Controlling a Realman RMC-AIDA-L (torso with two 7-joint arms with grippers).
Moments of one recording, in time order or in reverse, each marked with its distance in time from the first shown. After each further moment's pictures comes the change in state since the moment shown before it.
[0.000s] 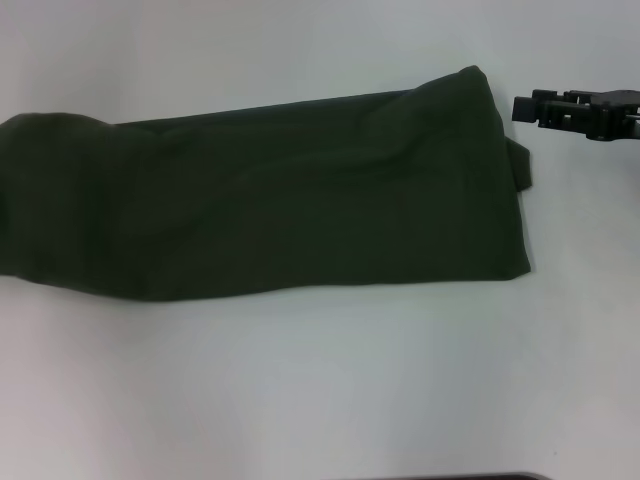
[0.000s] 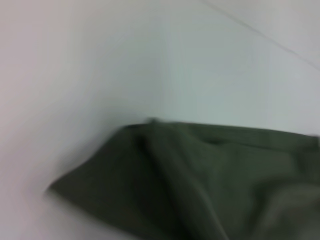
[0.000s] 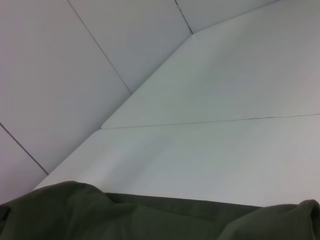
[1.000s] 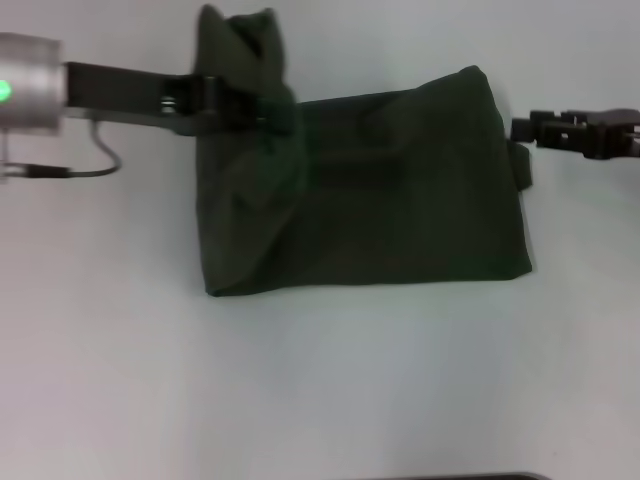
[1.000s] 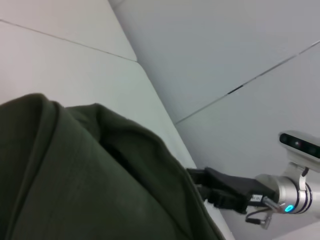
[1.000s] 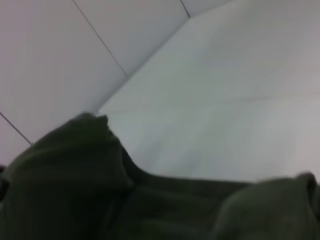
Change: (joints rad) left arm -0.217 -0.190 0.101 -0.246 -0.313 -0.027 0.218; right arm -0.005 -0.008 -0.010 0.026 -0.030 0.003 -0.005
